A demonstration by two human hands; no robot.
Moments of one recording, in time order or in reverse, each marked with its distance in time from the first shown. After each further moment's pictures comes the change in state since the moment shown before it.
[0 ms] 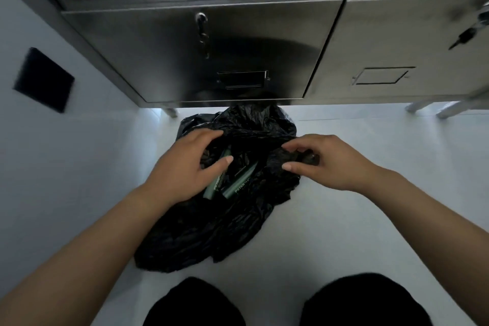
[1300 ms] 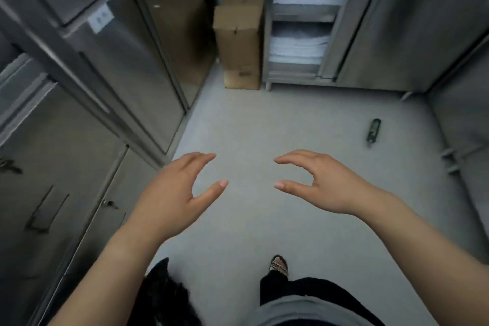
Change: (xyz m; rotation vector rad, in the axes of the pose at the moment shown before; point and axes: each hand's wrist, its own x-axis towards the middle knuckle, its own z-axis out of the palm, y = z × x) left_hand -0.155 0.696 -0.231 0.202 -0.580 1.201; right_hand -0.629 -0.313 -0.324 0.190 0.937 0.990
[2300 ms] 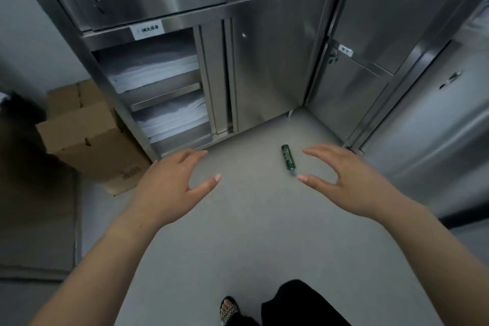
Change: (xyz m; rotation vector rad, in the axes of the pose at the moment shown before) left_hand 0.543 0.122 0.016 0.205 -0.237 0.611; right_hand 0.158 0.204 -0.245 -0.198 0.548 0.633
